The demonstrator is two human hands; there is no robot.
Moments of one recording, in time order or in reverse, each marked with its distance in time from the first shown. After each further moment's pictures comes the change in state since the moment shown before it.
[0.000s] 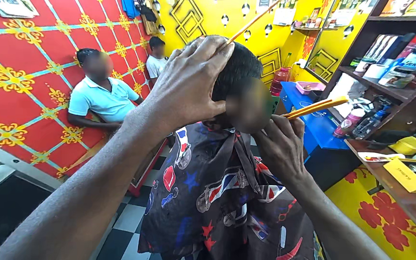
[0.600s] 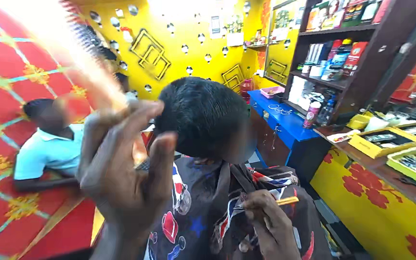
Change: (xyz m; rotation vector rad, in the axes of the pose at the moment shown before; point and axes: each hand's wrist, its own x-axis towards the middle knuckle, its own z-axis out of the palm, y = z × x) left_hand -0.087 -0.002 0.001 -0.417 0.738 0.003; right_hand -0.060 -0.138 -0.037 0.941 0.133 0.722
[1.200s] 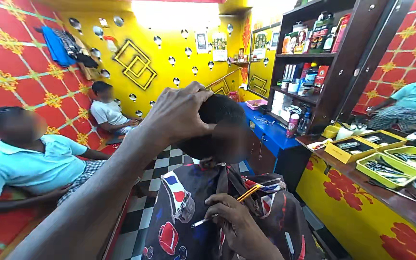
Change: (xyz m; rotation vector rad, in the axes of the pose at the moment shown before) left_hand 0.102 -0.054 0.063 0.213 -0.796 0.126; right_hand 0.024 0.031 0.036 -0.190 -0.366 -0.087
